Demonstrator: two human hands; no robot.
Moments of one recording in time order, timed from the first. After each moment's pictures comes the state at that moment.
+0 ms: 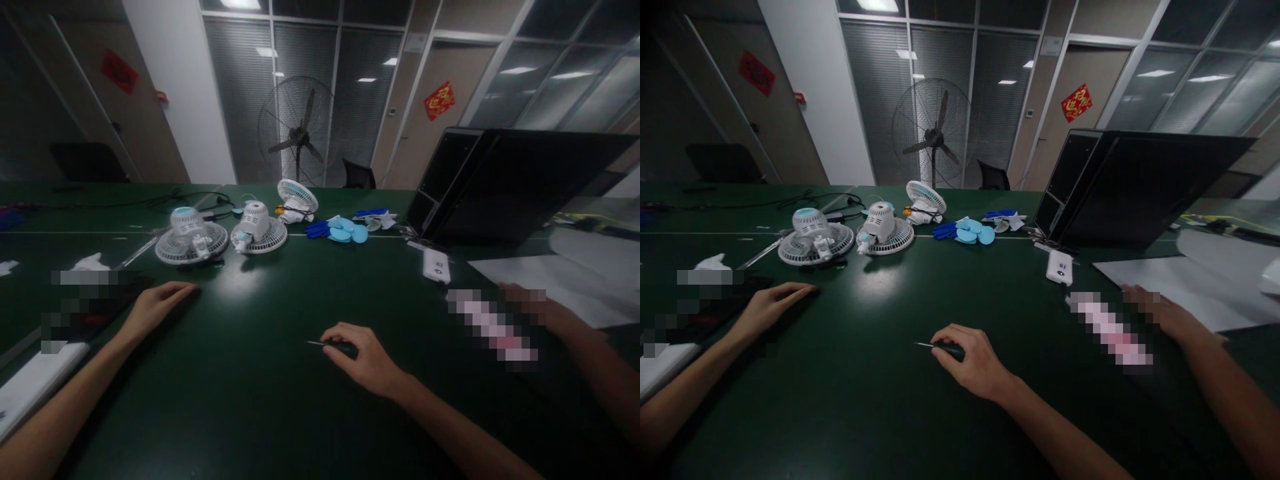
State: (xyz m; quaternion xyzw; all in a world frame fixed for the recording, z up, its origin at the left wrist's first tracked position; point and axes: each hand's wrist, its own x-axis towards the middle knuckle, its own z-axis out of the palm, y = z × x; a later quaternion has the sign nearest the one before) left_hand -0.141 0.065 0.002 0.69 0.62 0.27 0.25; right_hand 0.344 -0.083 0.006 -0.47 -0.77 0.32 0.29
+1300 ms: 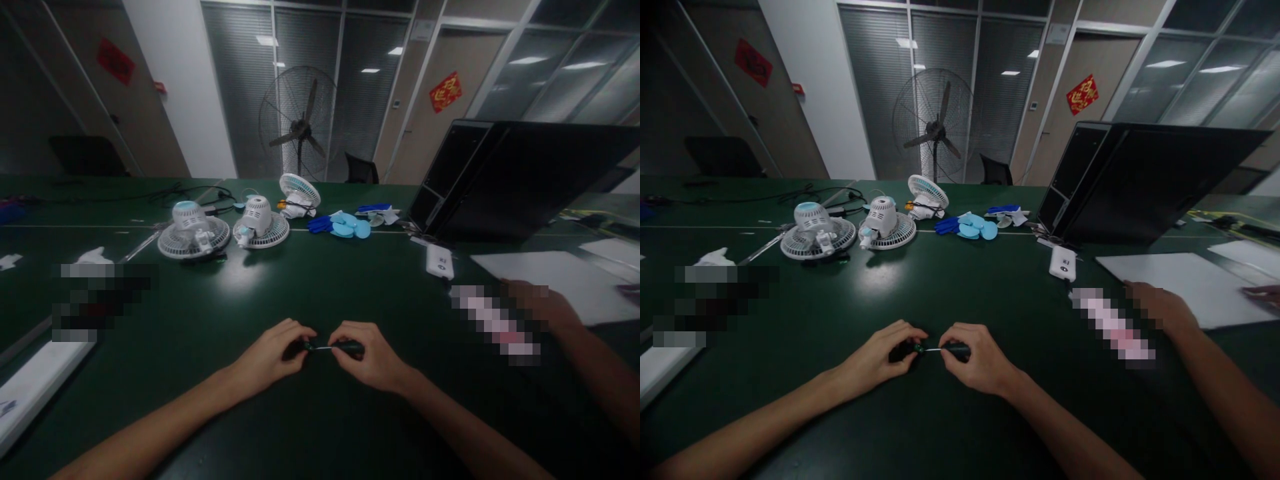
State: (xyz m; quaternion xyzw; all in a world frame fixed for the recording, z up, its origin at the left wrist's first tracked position) left_hand 0.075 -0.034 -0.011 0.88 0.28 0.21 0.33; right_hand 0.345 -0.084 0.000 -0.44 -0.80 0.30 0.29
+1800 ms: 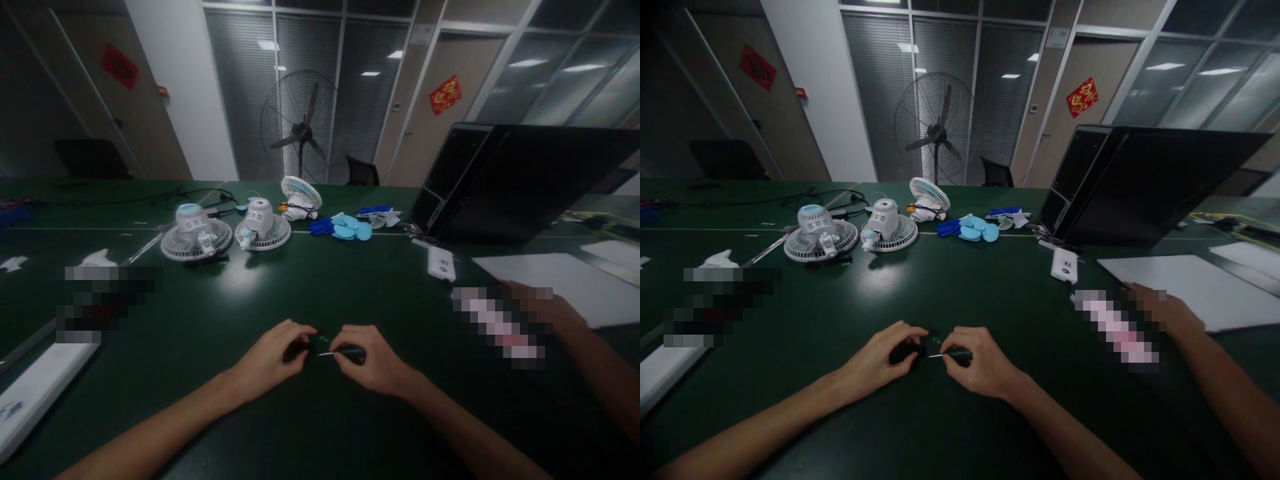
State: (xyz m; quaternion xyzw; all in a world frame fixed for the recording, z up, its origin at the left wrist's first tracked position) left_hand 0.070 -0.037 -0.013 0.87 0.31 0.21 0.33; right_hand 0.344 -0.086 0.004 -0.42 -0.81 0.31 0.28
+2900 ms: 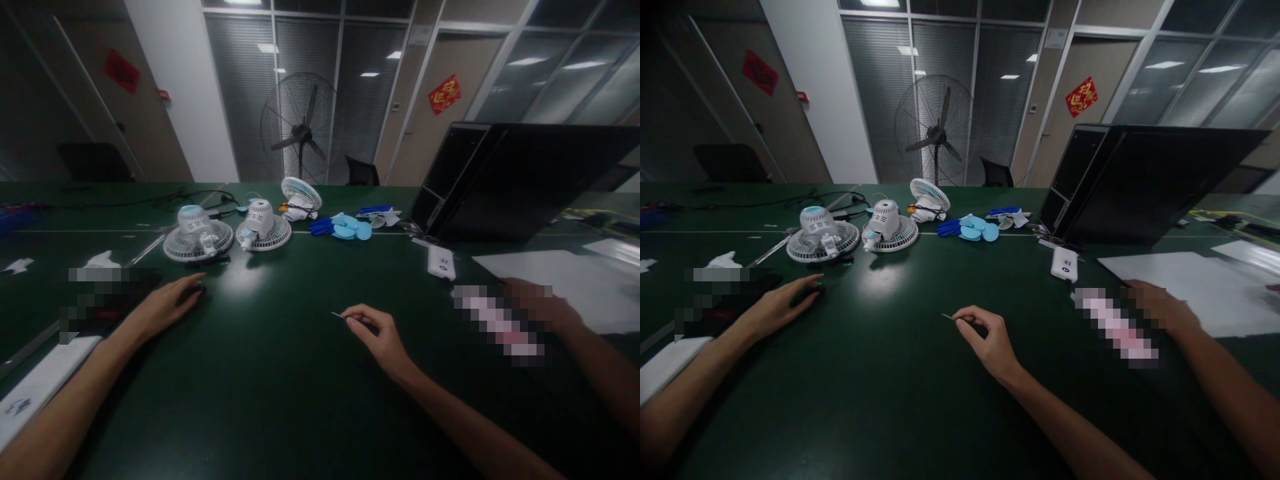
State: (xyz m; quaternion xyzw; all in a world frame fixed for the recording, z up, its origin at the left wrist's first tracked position) left_hand -0.165 0.077 -0.012 0.82 0.54 0.14 0.10; right_hand 0.349 -0.081 0.010 -0.50 -0.65 0.37 0.44
